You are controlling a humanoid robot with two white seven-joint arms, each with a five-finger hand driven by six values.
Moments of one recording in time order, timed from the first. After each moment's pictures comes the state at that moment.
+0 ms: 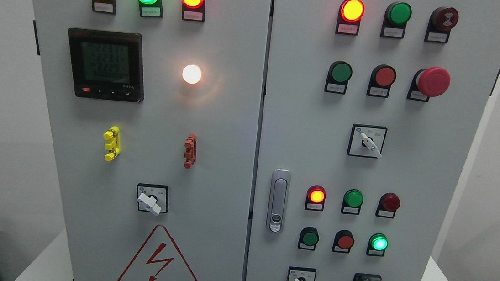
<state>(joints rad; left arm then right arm) 0.13 -0.06 0.04 -0.11 0.00 -0.04 -0.16 0.06 0.00 0.05 -1.76 -0.07 -0.13 -0.06</state>
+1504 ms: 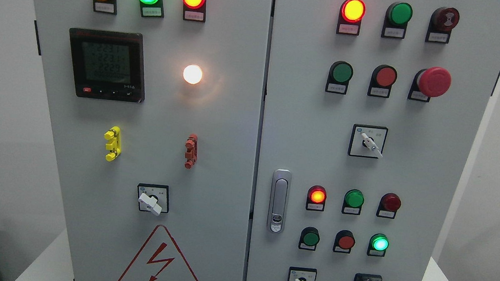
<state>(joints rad) 0.13 -0.06 0.04 -0.11 0.00 -0.04 -0.16 0.14 0.00 0.03 -1.81 -0.08 -0.14 -0.07</state>
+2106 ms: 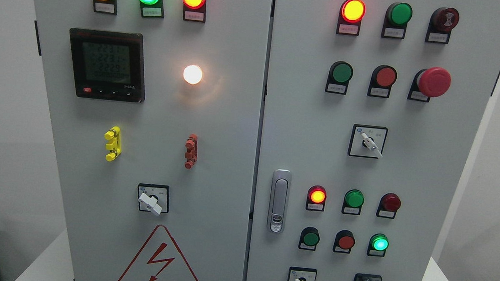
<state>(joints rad) 0.13 -0.06 0.04 -0.11 0.00 -0.04 -0.16 0.28 0.00 0.04 -1.87 -0.08 -0.23 -0.03</state>
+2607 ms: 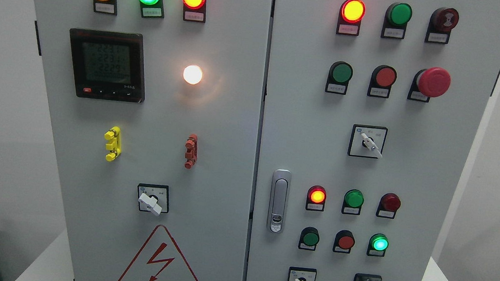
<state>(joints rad) 0.13 -0.06 0.04 -0.11 0.00 -0.04 -0.16 0.34 0.00 0.05 -1.90 -0.08 -0.24 -0.02</state>
